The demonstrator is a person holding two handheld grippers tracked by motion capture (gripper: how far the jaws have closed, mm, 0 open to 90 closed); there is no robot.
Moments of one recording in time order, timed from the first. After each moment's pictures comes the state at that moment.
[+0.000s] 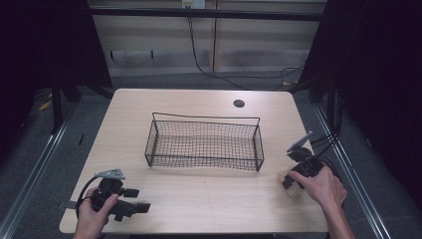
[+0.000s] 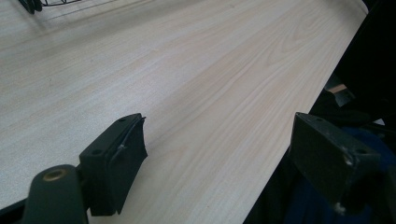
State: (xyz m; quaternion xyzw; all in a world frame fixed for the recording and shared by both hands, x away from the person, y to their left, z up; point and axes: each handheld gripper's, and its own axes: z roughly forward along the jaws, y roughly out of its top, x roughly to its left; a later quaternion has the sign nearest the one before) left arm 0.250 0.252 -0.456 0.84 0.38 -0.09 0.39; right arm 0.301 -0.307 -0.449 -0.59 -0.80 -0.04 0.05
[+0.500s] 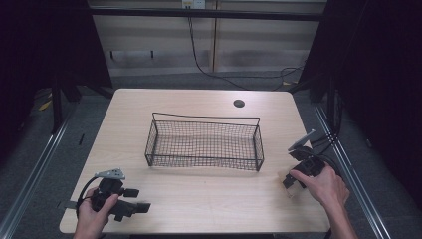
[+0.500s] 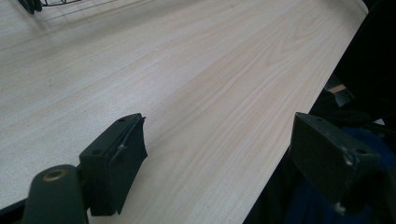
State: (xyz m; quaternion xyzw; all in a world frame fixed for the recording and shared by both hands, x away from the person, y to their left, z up) left arm 0.250 0.253 -0.456 0.84 0.38 -0.09 0.39; right arm 0.298 -0.307 -0.438 -0.60 -0.80 -0.06 0.06
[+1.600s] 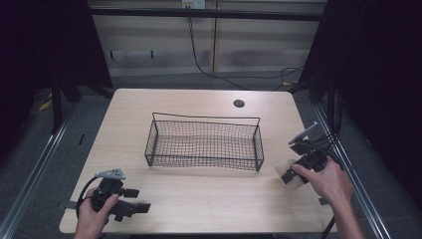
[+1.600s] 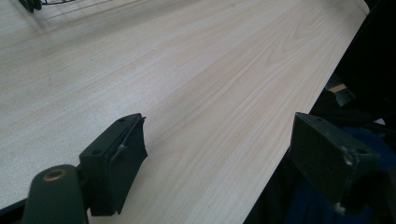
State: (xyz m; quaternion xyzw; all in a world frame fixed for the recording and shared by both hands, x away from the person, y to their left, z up) left arm 0.250 0.252 -0.457 0.84 0.38 -0.09 0.39; right arm 0.298 -0.301 -0.405 -0.57 -0.82 -0.10 0.06
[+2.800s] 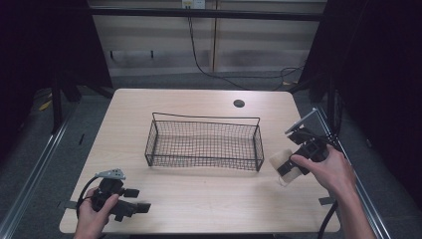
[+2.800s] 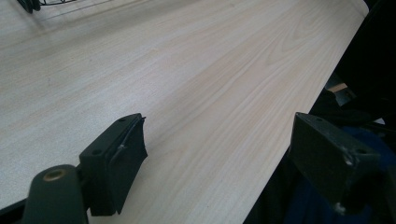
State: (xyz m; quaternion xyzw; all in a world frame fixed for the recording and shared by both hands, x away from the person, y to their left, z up) left arm 0.250 0.252 -0.457 0.84 0.37 -0.09 0.38; right arm 0.301 -0.279 -0.355 -0.52 -0.84 -0.13 0.07
